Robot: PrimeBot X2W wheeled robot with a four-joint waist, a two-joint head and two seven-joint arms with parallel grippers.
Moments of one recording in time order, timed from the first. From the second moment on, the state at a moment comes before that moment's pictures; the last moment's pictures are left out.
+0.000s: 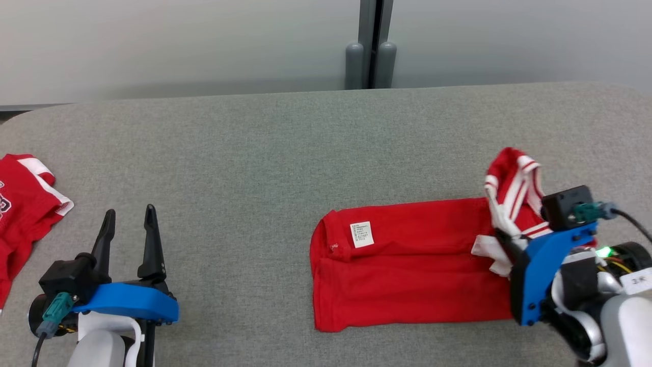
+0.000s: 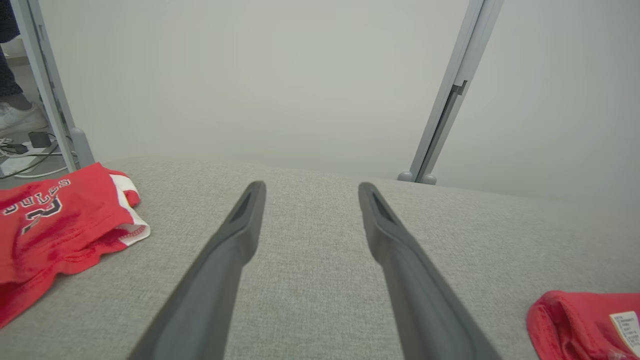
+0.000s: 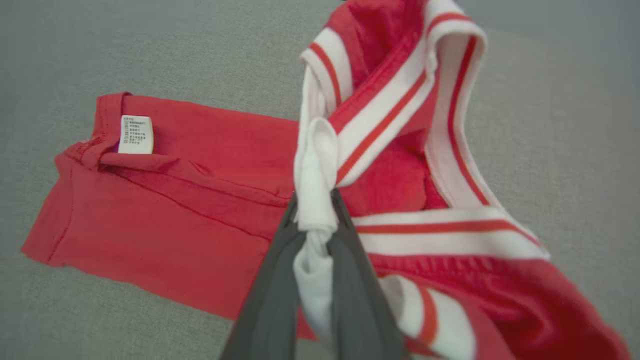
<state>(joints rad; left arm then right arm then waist) -0.21 0.20 -0.06 0.39 -0.37 -0.09 -0.26 -0.20 -0.20 0.01 -0.06 0.23 0.13 0.74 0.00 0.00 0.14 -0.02</state>
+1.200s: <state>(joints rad) -0.21 0.19 -0.08 0.41 -0.36 -0.10 -0.26 -0.39 -0.06 0.34 0.00 0.52 0.13 0.55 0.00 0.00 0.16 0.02</state>
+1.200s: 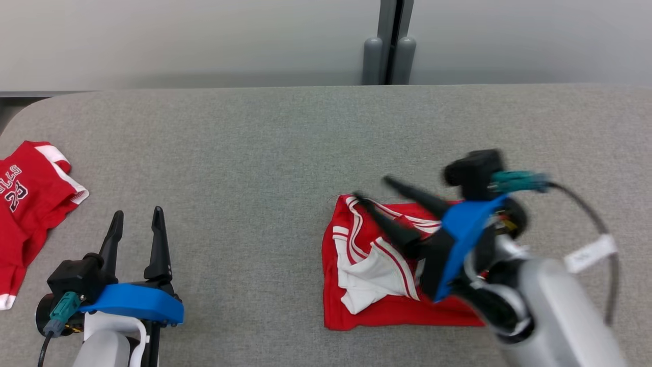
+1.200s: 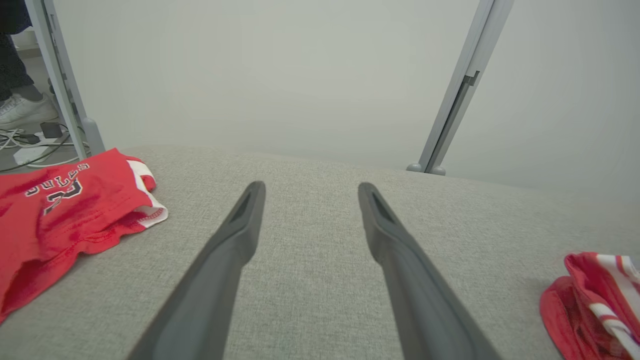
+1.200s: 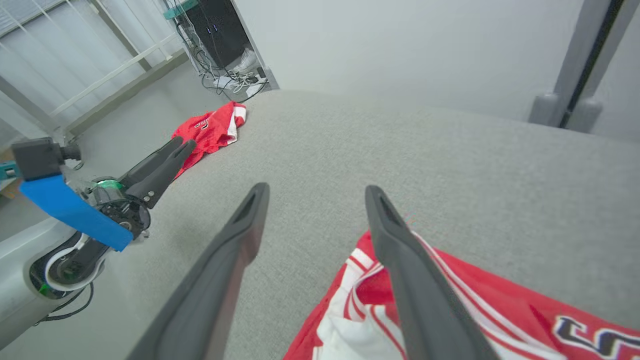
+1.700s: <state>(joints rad) -0.21 0.21 -0.08 0.41 -0.36 -0.10 -0.26 -0.24 -0.08 -0.07 0.07 0.16 0.13 0.43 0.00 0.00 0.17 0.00</state>
